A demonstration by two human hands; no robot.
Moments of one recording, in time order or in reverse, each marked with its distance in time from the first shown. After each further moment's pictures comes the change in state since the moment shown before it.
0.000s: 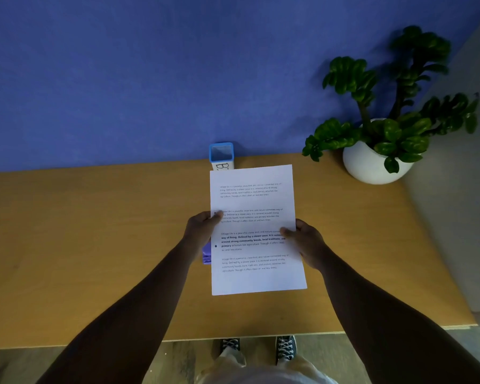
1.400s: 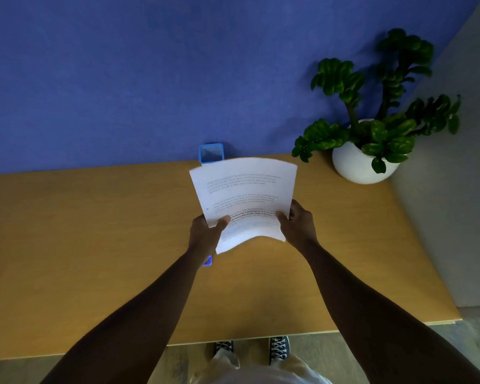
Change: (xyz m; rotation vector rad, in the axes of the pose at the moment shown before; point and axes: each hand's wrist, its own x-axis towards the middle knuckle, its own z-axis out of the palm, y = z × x) left_hand -0.003 -0.012 0.033 0.088 0.072 0.243; right_hand 0.010 -0.025 0.004 -0.519 0.250 -0.445
